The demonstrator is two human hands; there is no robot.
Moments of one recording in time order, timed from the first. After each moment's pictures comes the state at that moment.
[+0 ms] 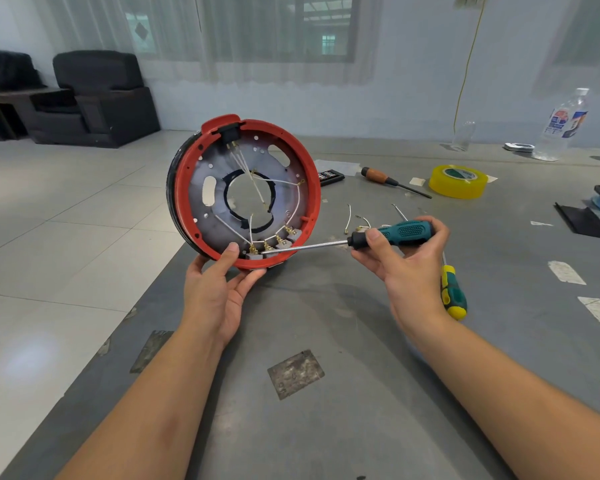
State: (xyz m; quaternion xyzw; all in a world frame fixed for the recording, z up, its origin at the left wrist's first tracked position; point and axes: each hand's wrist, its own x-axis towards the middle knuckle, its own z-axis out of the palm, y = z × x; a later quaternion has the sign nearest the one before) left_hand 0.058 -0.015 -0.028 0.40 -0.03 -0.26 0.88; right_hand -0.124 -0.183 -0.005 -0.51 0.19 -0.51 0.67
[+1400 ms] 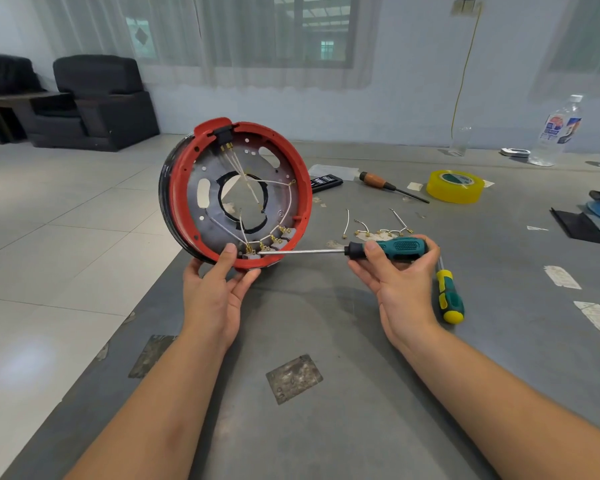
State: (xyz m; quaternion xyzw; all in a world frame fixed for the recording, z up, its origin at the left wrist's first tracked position) left_hand 0.052 -0.017 -0.025 0.40 -0.03 -0.22 0.89; right_hand -0.122 -0.177 -0.011 -0.44 0.19 -0.50 0.73
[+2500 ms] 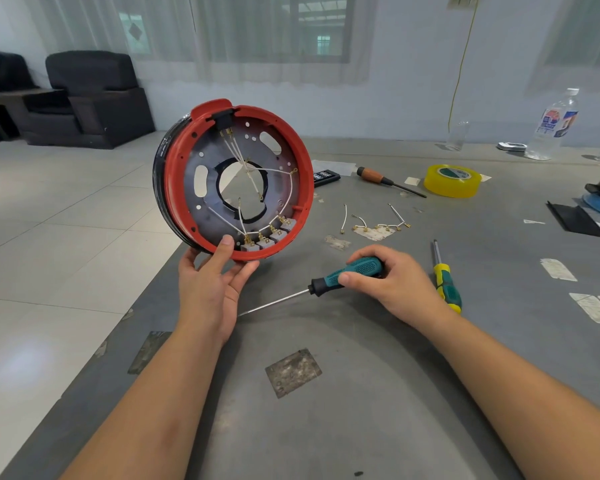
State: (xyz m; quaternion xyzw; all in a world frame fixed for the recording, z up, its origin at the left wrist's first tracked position) left_hand 0.053 -0.014 -0.021 0.38 -0.05 -0.23 0.89; right_hand -0.148 -0.198 -0.006 -0.83 0.24 -0.25 0.43
